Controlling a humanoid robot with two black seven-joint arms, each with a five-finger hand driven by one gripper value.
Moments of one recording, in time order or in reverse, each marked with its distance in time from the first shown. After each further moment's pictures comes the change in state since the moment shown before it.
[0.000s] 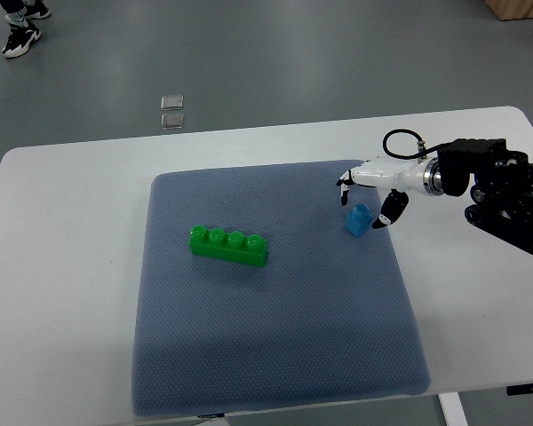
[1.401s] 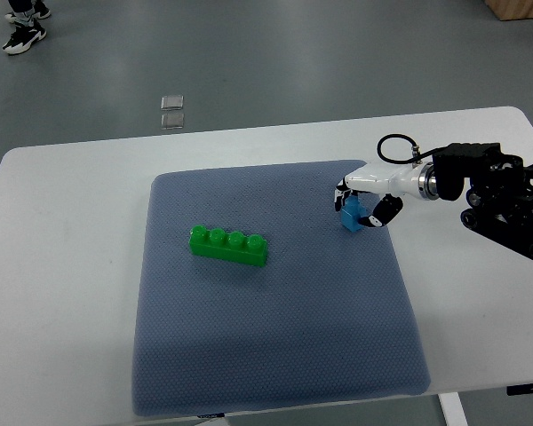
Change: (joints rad) left arm 0.000 0.000 0.000 0.000 0.000 0.000 0.000; right arm -0.004 0.007 -0.003 0.014 0.002 0.005 0.014
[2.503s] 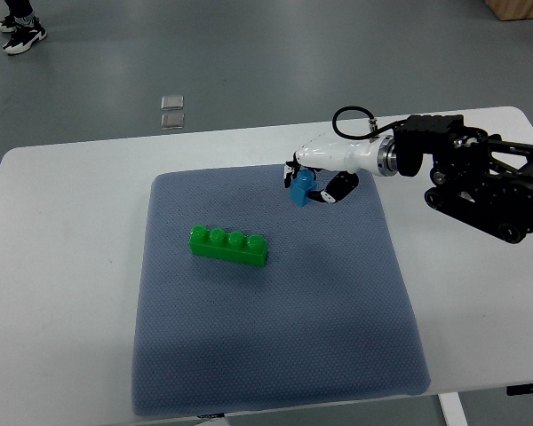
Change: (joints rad) left arm 0.000 0.000 0.000 0.000 0.000 0.000 0.000; right arm 0.129 0.112 0.005 0.062 -0.017 -0.040 0.011
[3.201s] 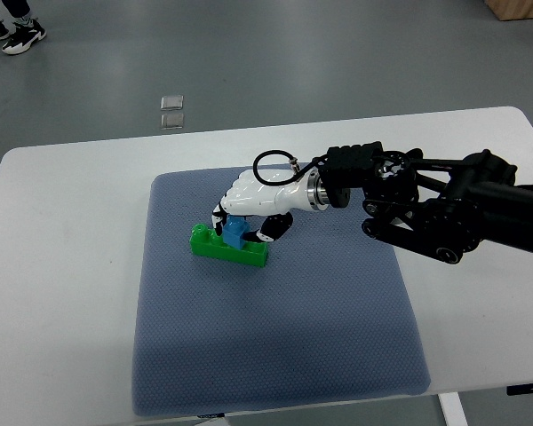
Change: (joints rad) left arm 0.000 0.000 0.000 0.000 0.000 0.000 0.001; right arm 0.027 0.168 -0.106 -0.030 -0.093 -0.065 0.098
